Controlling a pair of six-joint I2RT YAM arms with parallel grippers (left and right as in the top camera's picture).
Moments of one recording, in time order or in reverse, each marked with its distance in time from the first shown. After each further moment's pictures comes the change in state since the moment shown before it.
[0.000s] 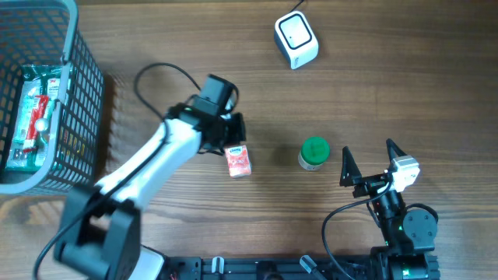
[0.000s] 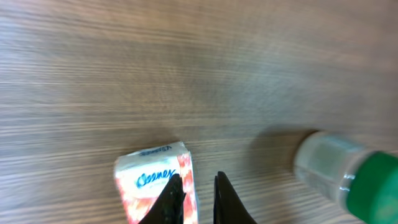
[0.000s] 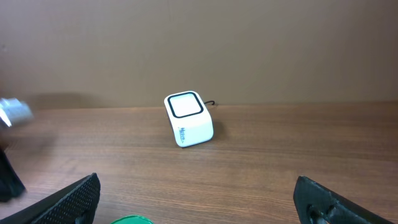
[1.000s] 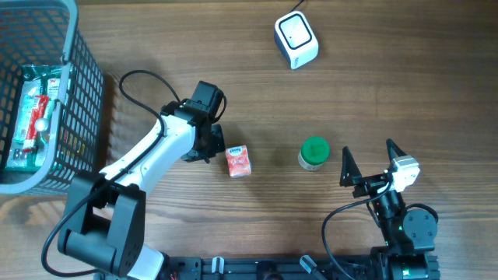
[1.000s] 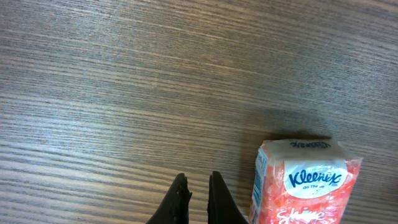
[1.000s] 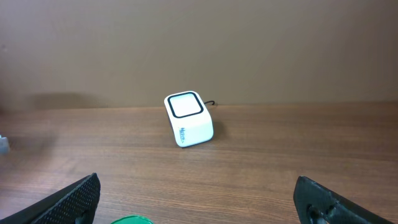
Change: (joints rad) left arm 0.053 0.063 -0.028 -0.180 -0.233 0.007; right arm 0.000 0.000 0.000 0.000 0.000 0.000
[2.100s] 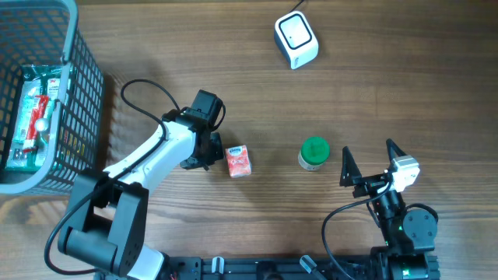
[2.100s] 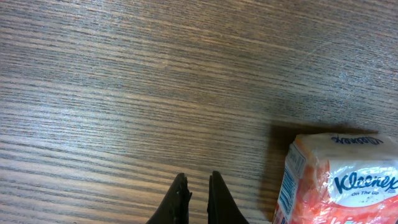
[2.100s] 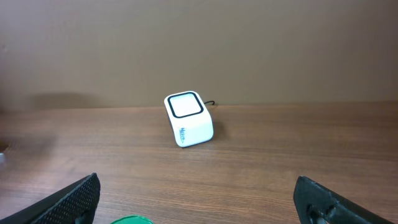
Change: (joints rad) left arm 0.000 0.002 -0.078 0.048 0.001 0.000; right arm 0.000 0.000 0.000 0.000 0.000 0.000
